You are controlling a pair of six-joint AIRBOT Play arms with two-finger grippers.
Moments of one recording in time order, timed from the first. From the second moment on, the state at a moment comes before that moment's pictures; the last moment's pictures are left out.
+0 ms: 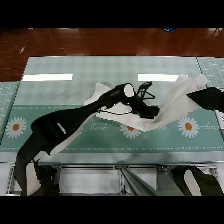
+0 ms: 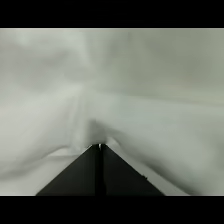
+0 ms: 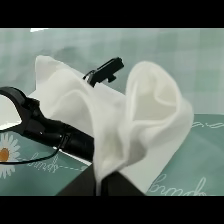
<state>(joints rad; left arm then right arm) -0.82 -2.04 1.79 0.70 -1.00 -1.57 -0.32 -0.63 0.96 -0.87 1.36 1.36</state>
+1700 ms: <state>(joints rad) -0.06 -0.74 0.71 1.00 -0.84 -1.56 0.20 -1.50 1.47 -0.86 1.23 1.42</state>
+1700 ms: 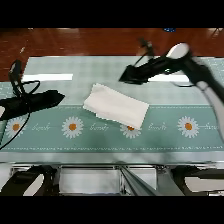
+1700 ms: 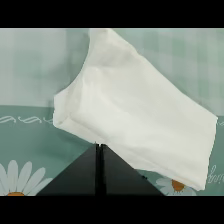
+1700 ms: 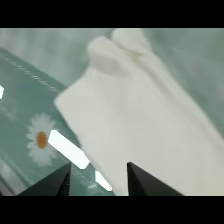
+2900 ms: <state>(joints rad) -0.08 -0.82 0.72 0.99 -0.82 -1.56 0.15 -1.48 0.79 -0.49 0.84 1.30</state>
